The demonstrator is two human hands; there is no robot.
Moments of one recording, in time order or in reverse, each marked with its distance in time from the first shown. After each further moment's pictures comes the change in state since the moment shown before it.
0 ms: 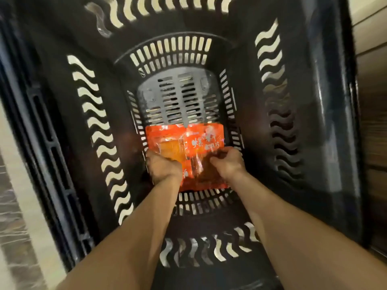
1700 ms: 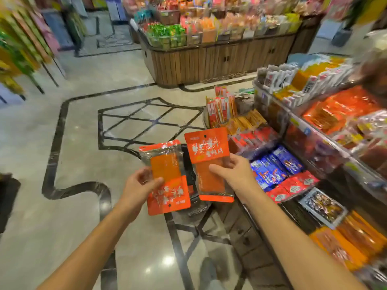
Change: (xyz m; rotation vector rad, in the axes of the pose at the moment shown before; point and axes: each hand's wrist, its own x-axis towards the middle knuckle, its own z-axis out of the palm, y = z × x) left_hand -0.682 -0.270 -0.512 -0.440 -0.366 1.040; right_hand -0.875 0.188 -0.286 0.713 0.126 -0.993
